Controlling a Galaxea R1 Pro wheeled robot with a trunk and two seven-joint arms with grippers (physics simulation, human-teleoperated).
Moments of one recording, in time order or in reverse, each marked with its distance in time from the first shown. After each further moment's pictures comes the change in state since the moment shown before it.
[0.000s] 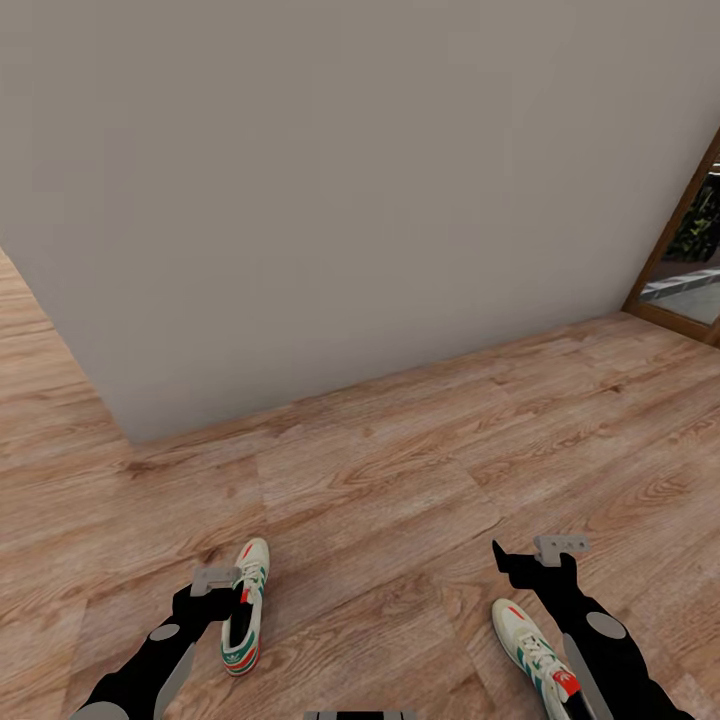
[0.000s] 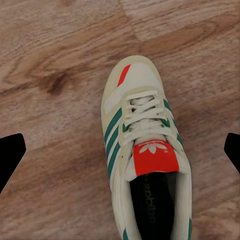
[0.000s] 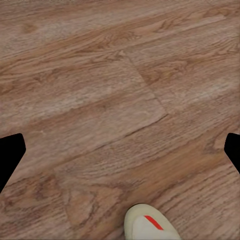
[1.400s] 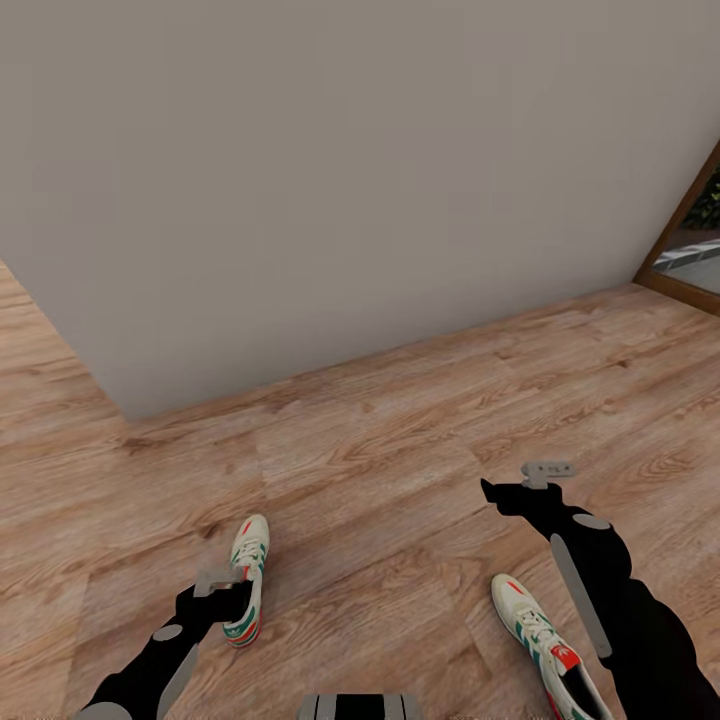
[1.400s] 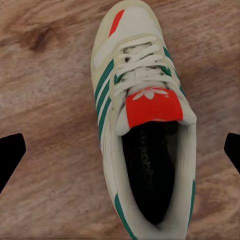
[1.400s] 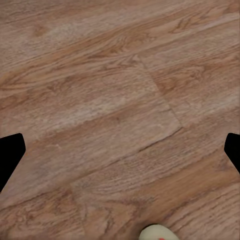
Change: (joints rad) left arm 0.000 -0.008 -0.002 0.003 -0.002 0.002 -0.001; right arm -0.225 0.007 0.008 -0.147 -0.010 0.381 0.015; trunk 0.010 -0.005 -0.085
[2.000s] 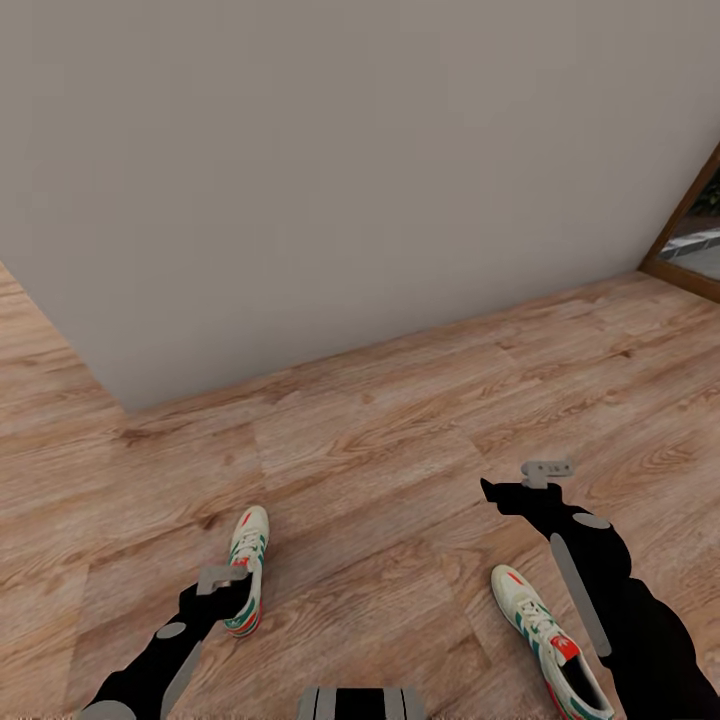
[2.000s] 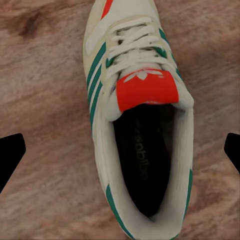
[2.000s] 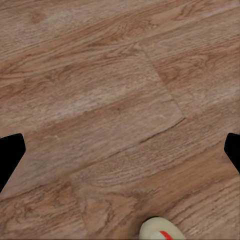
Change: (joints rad) left arm -0.002 -0.008 -0.003 -0.008 -0.001 0.003 0.001; right arm -0.002 0.001 -0.001 0.000 0.001 0.002 0.001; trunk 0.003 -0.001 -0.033
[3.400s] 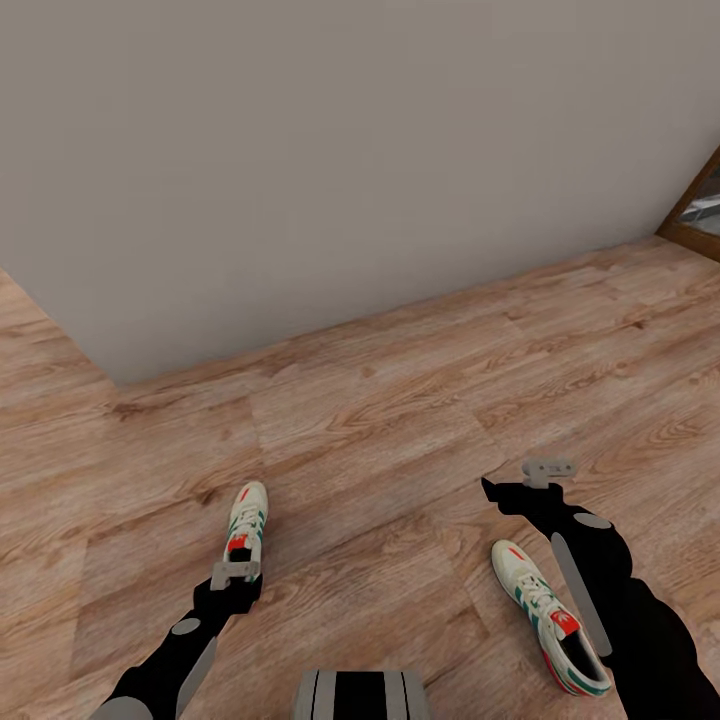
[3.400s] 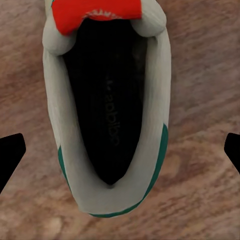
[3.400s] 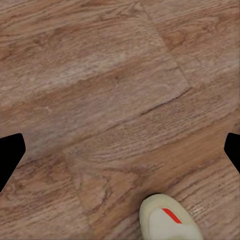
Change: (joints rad) left arm -0.004 -0.041 0.000 -0.012 -0.004 -0.006 0.013; right arm 0.000 -0.001 -0.005 0.001 0.001 0.000 0.000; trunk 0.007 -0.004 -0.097
